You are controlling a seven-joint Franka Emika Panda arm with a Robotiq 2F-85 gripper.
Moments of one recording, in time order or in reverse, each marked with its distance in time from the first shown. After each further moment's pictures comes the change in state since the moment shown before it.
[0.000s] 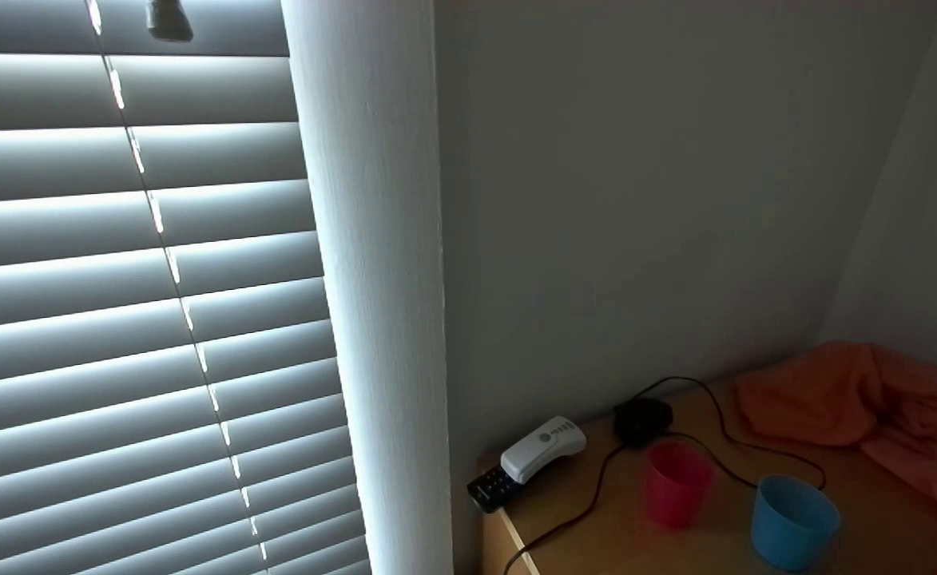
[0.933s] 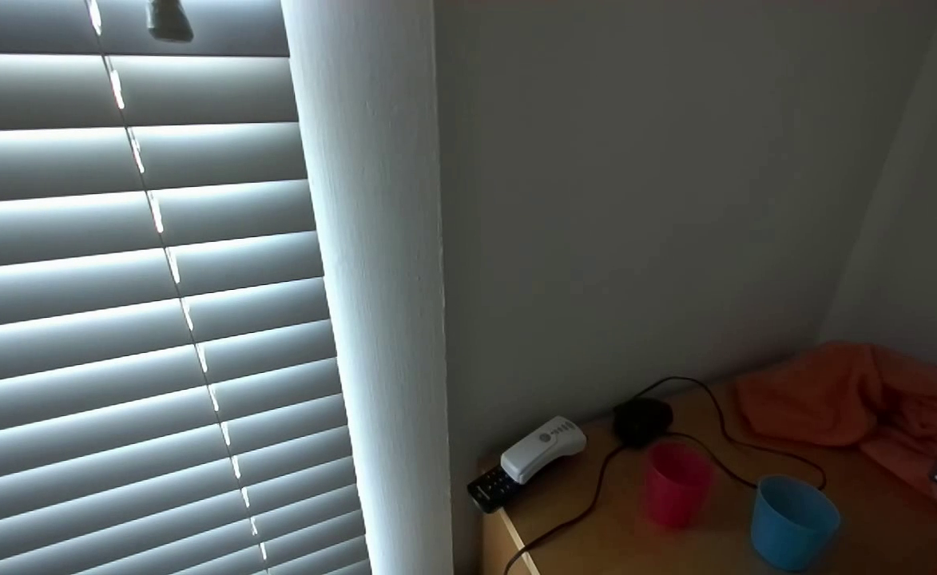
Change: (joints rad) arm -0.026 0.191 -0.014 0.191 0.084 -0.214 -0.005
